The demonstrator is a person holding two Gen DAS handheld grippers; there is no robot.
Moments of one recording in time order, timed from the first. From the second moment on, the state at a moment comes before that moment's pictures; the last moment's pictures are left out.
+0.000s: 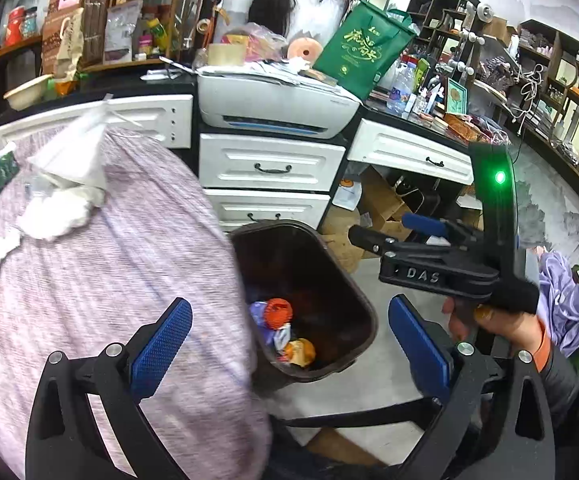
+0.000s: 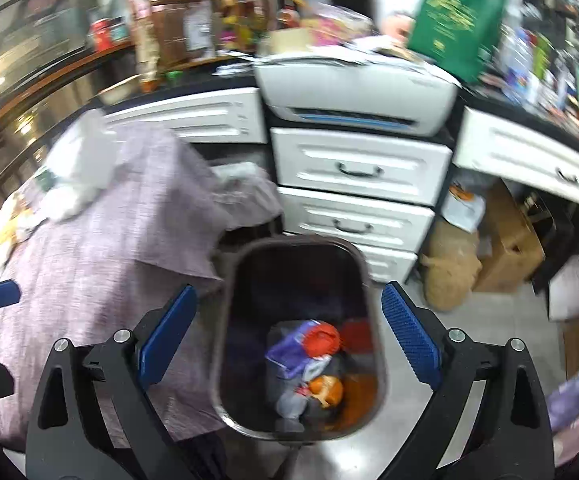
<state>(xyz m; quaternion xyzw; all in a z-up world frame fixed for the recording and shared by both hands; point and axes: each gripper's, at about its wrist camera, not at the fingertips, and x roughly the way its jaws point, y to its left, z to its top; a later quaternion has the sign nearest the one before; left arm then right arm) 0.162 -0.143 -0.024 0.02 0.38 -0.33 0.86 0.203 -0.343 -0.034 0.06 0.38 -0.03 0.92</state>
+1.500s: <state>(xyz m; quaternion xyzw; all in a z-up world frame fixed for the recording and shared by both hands) 0.217 0.125 -0.039 -0.02 0.41 0.00 0.91 0.279 -0.053 0.004 -0.04 0.39 0.30 0.87</state>
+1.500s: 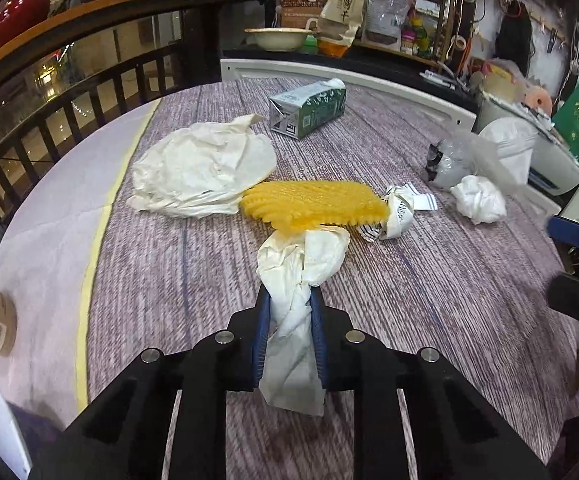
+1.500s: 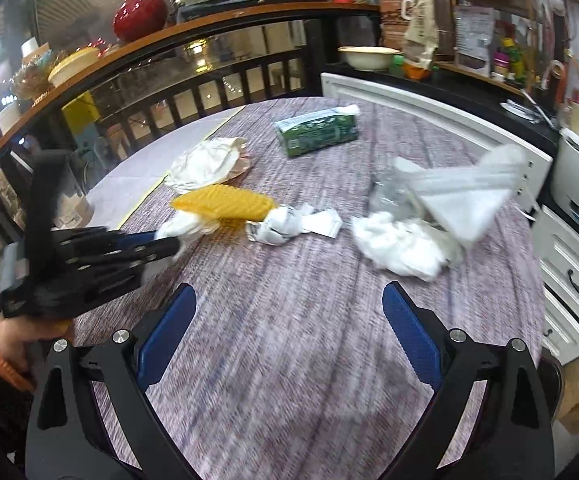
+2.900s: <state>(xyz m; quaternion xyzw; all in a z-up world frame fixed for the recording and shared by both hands) 0.142 0.106 -0.029 -0.06 0.37 -0.04 0.93 0.264 -0.023 -0.005 -0.11 0.39 0.33 0.85</state>
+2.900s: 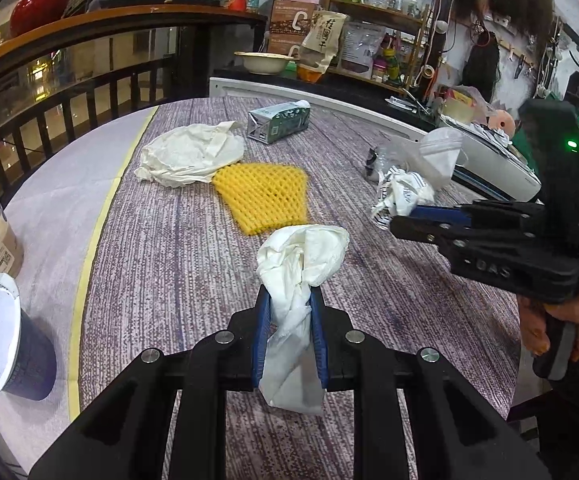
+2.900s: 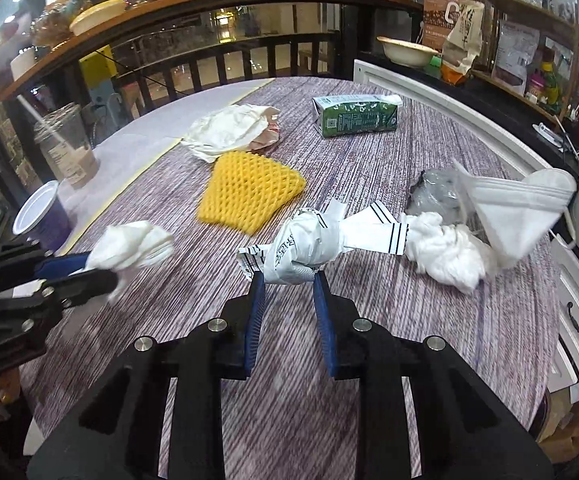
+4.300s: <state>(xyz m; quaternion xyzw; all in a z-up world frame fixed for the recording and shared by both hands) 0.162 -0.102 -0.018 -0.01 0.37 -0.23 0.90 0.228 -0.339 -0.090 0.04 0.45 0.04 0.89</state>
